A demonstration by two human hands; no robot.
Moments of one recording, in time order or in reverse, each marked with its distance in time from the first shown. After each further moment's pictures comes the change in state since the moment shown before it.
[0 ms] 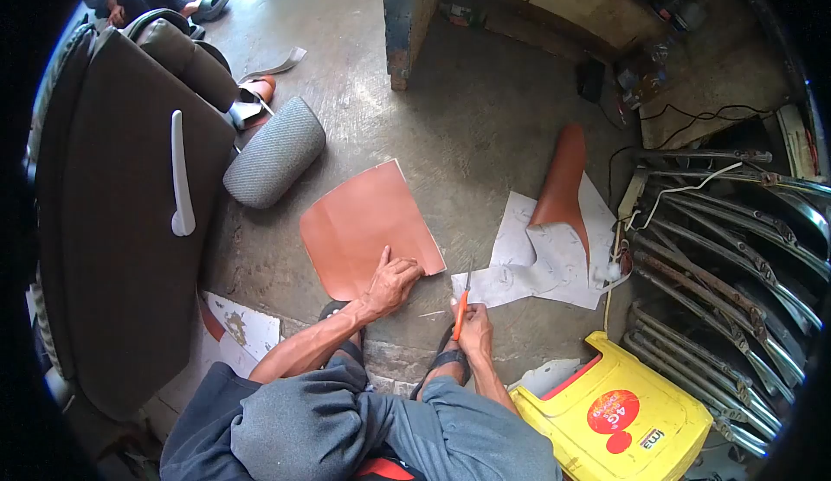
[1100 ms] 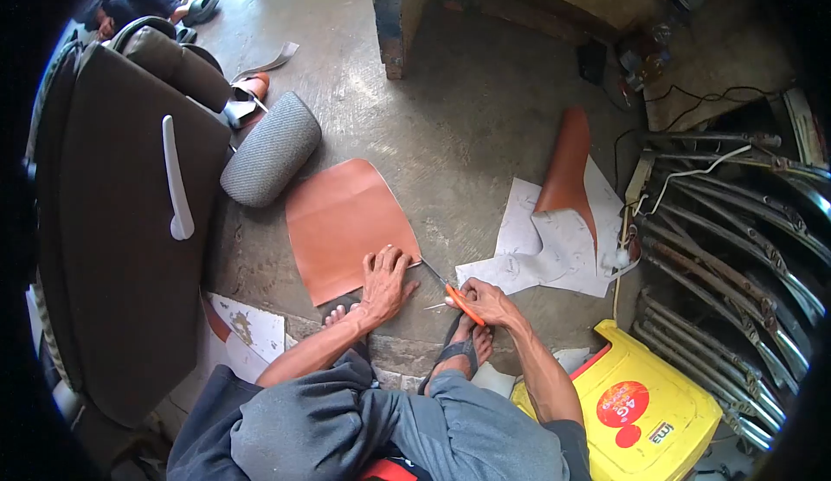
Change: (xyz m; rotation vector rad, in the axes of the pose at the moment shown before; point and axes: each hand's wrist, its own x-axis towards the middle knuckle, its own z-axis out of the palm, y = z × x) left_hand -0.016 0.022 -0.012 0.239 0.050 -0.186; right_hand 0.047 -0.043 -0.040 -0.560 -0.499 -0.248
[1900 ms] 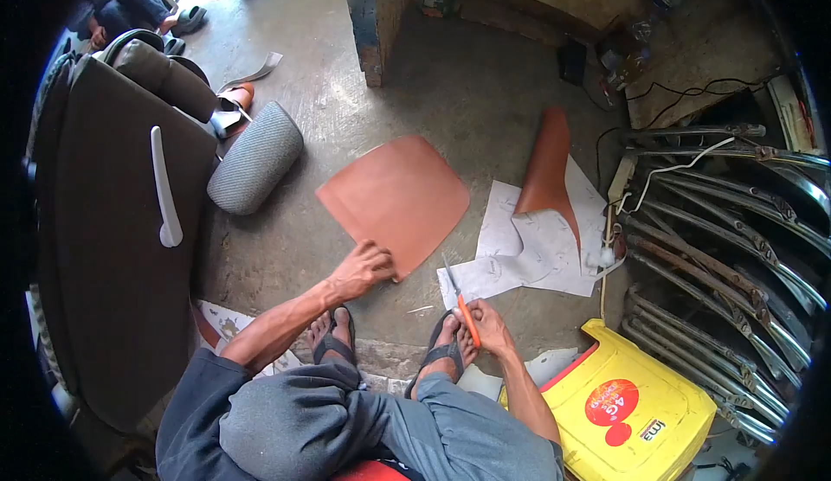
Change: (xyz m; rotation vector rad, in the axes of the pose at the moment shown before) left_hand 0.044 -0.052 -0.021 0.002 -0.256 0.652; right_hand -0.049 0.045 0.024 0.500 0.207 0.009
